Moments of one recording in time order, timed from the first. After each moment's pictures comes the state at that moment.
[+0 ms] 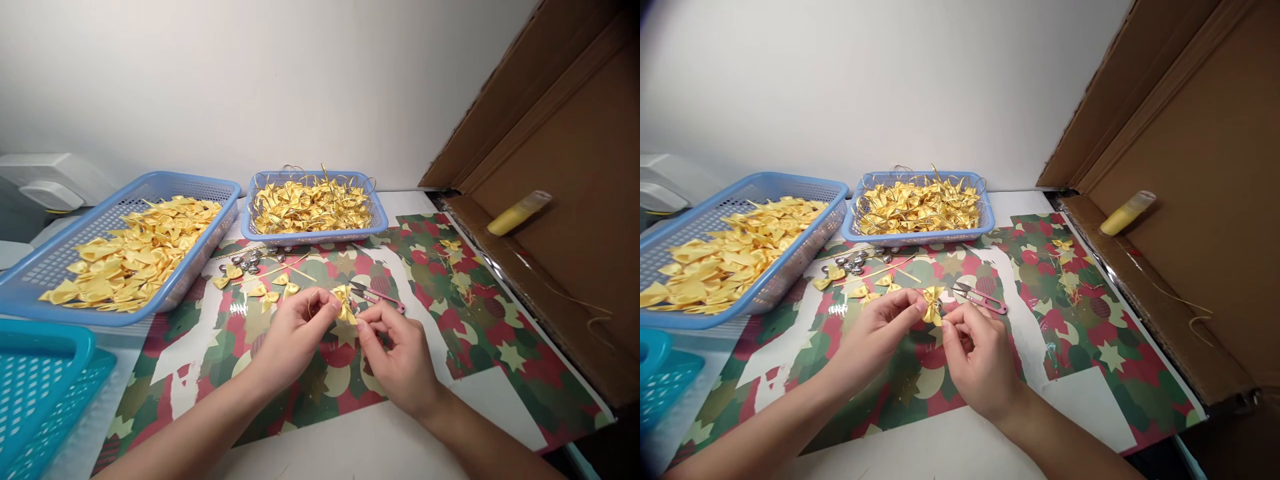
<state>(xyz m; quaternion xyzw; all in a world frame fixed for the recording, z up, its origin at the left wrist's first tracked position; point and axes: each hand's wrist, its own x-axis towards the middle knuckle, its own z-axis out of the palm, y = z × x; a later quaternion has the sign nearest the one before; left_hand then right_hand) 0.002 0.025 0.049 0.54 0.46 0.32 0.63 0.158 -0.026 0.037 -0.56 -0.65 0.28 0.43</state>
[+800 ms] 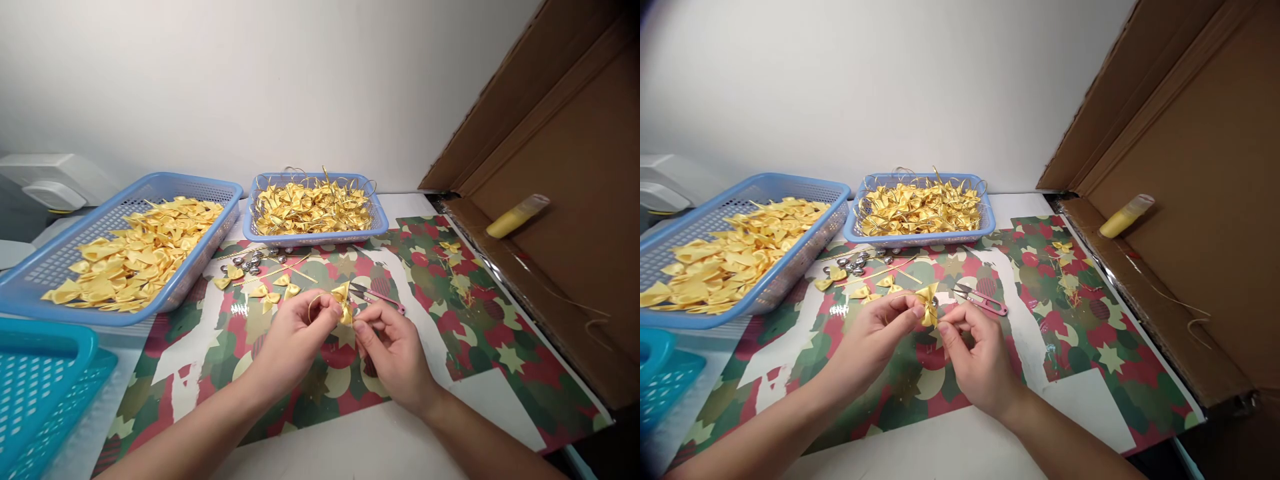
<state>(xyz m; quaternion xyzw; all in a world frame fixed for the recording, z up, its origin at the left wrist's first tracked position) 0.003 0.022 0.053 0.52 0.45 0.33 0.64 0.158 -0.025 0.027 -0.50 -0.54 0.48 0.49</state>
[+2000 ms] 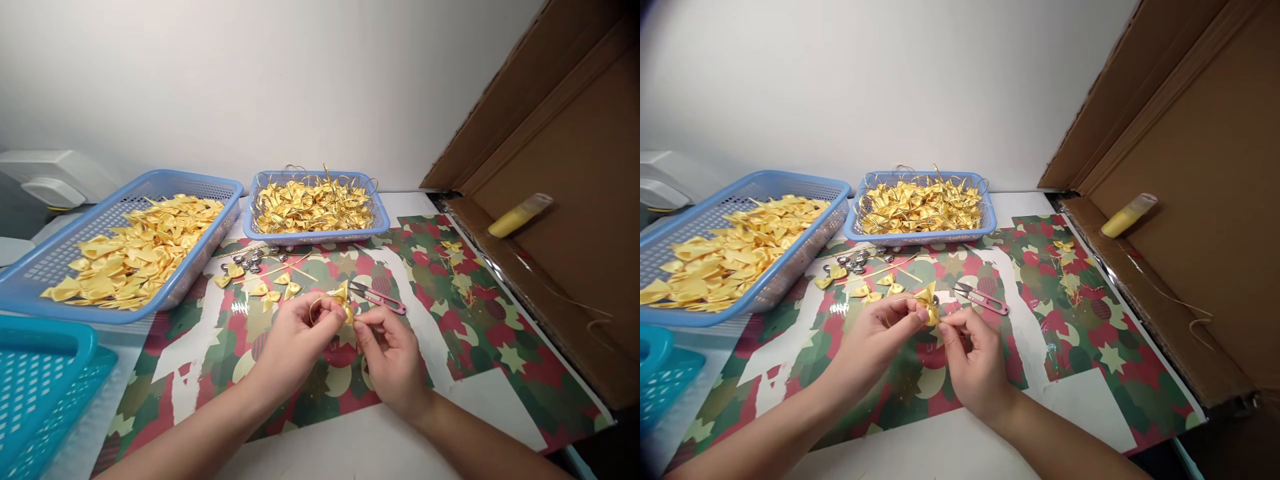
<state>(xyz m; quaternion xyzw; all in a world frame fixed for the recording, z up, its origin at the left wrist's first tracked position) 0.004 0.019 0.055 0.52 0.48 0.33 0.63 0.149 -0.028 0.014 -0.53 -0.56 0.37 0.53</state>
